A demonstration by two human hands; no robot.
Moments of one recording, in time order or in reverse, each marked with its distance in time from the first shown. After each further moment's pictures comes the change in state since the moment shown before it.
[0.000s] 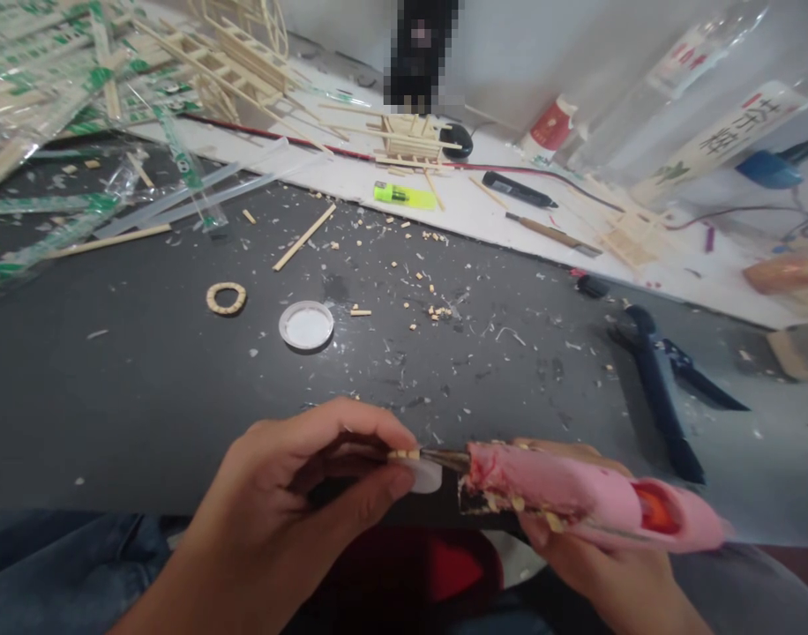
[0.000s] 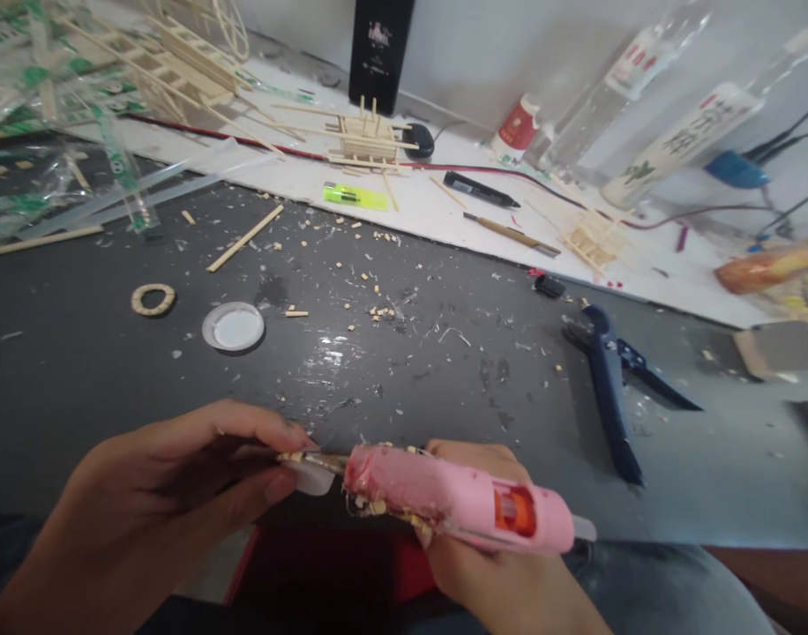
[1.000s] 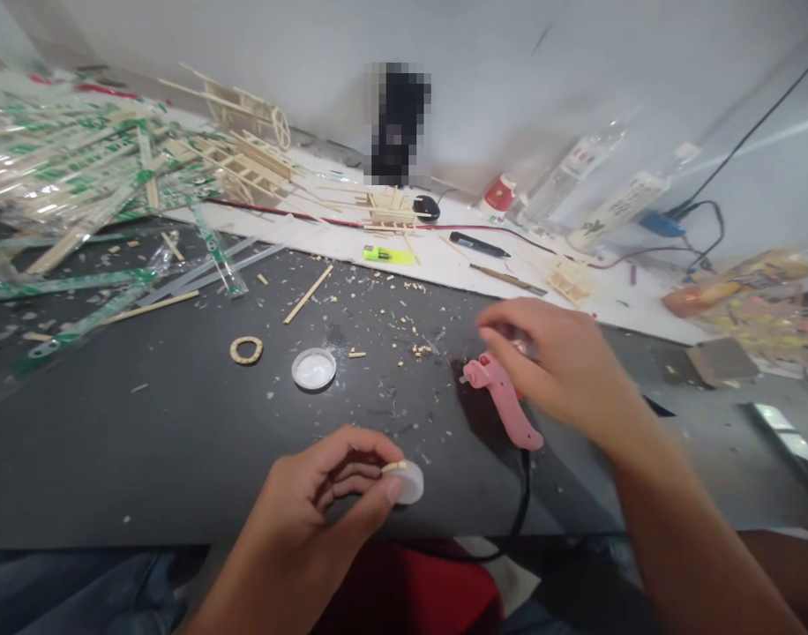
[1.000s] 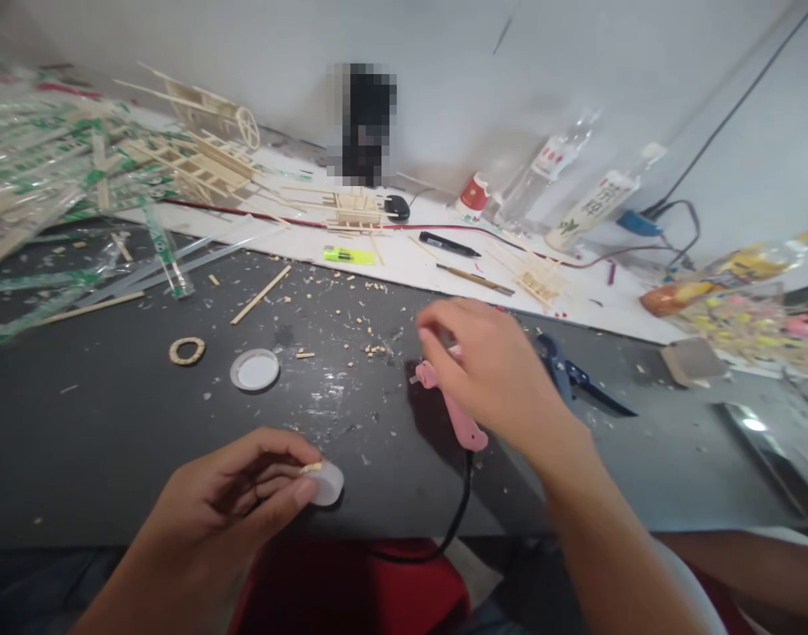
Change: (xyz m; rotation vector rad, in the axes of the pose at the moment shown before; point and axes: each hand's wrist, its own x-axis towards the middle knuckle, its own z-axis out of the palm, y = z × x) left_hand -0.001 0.000 0.003 -0.126 -0.036 -0.091; right_hand 0.108 -0.001 -0.068 -0.542 0.114 0.059
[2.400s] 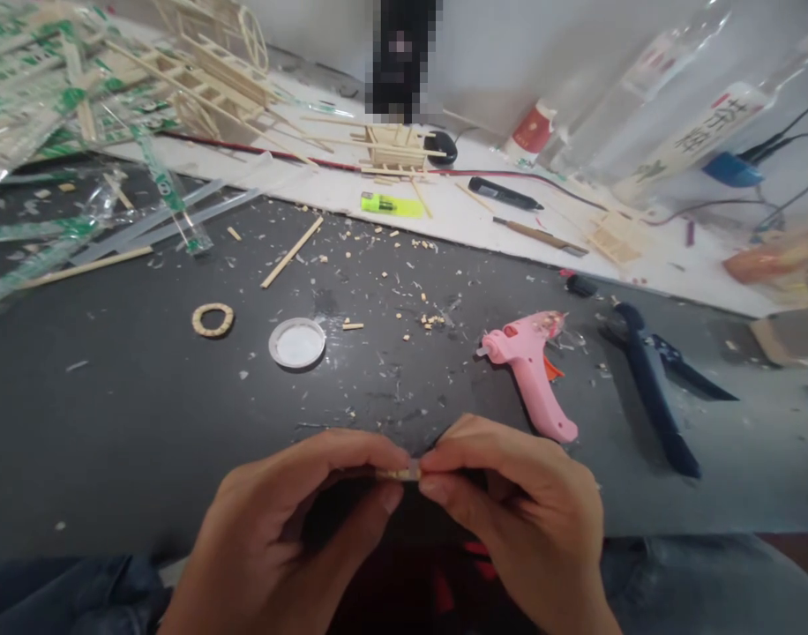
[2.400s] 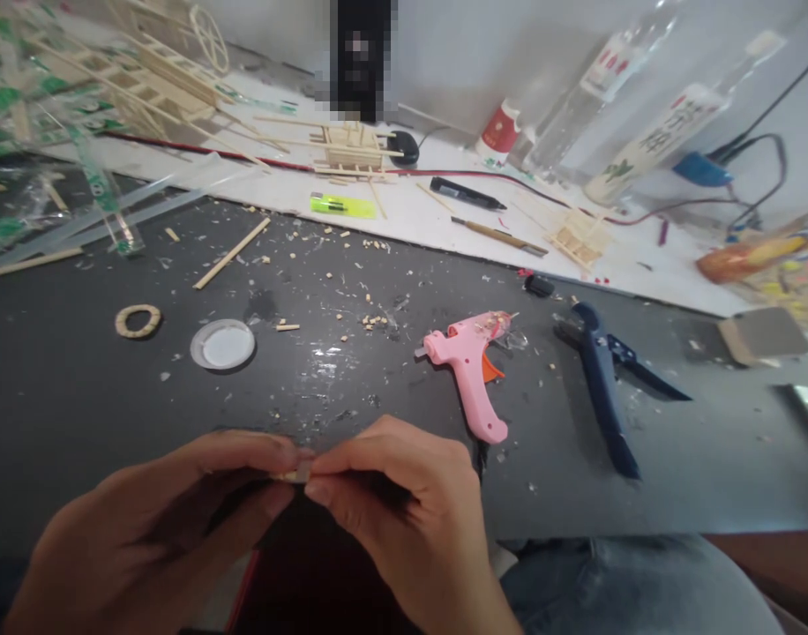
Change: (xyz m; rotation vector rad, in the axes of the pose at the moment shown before) left_hand -0.002 -0.001 -0.001 0.423 0.185 0.260; right_hand -0.080 -0.078 0.070 1.054 0.172 0.193
